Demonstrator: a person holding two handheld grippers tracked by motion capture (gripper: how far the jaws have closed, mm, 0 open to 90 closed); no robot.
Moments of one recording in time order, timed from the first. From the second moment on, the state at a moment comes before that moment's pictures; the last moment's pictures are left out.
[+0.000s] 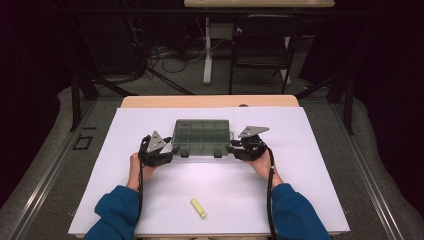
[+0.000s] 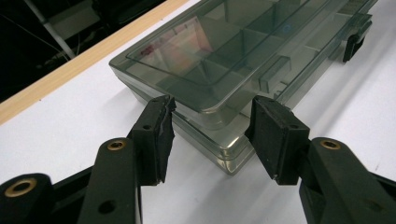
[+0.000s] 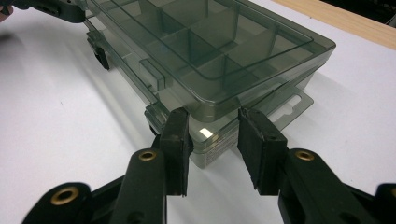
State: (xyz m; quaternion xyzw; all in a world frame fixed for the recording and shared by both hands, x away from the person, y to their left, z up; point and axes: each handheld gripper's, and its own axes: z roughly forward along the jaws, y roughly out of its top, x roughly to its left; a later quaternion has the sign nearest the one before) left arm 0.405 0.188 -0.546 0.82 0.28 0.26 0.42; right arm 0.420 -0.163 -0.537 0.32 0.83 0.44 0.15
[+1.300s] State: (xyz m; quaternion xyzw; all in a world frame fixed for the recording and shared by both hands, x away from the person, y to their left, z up) left arm 0.402 0.188 -0.546 0.81 0.27 0.30 0.43; right arm 0.412 -0.155 -0.531 0.29 0.82 0.43 0.23
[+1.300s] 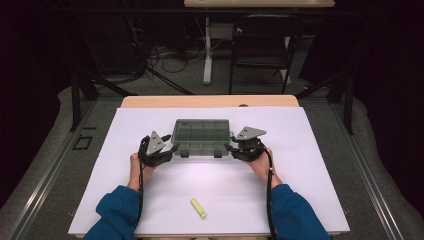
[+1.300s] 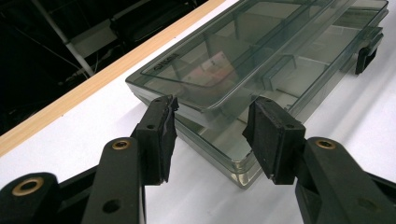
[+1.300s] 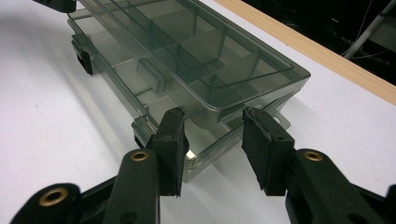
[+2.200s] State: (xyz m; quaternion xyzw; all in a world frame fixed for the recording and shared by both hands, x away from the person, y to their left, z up) left arm 0.405 0.185 -0.541 0.81 0.26 0.31 0.43; right arm 0.411 -0.152 -0.526 0.28 0.82 0.43 0.25
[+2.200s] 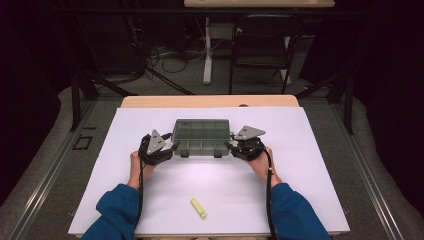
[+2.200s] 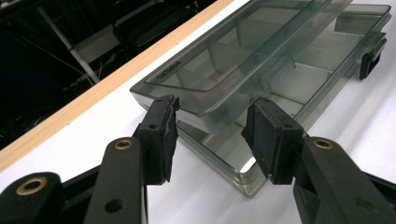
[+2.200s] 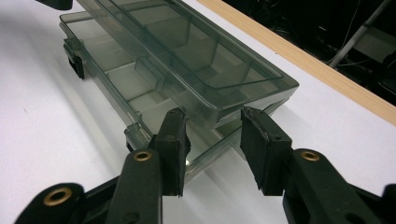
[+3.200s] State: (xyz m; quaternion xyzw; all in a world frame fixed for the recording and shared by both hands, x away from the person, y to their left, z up) left arm 0.427 0.188 -0.508 0.80 0.26 0.31 0.45; right arm 0.432 -0.148 -0.498 0.29 0.81 0.43 0.28
